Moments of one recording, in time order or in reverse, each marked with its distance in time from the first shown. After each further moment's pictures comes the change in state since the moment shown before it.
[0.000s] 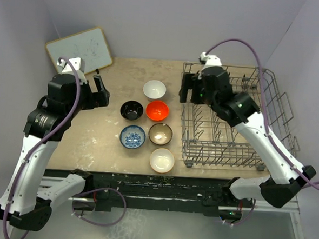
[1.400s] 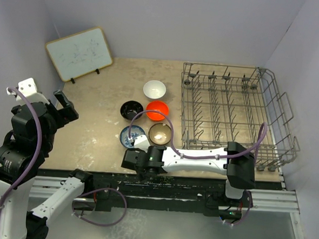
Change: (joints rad) left arm 0.000 -0.260 0.079 -0.251 -0.439 -0.051; right arm 0.805 0.466 -0.203 -0.129 0.085 0.472
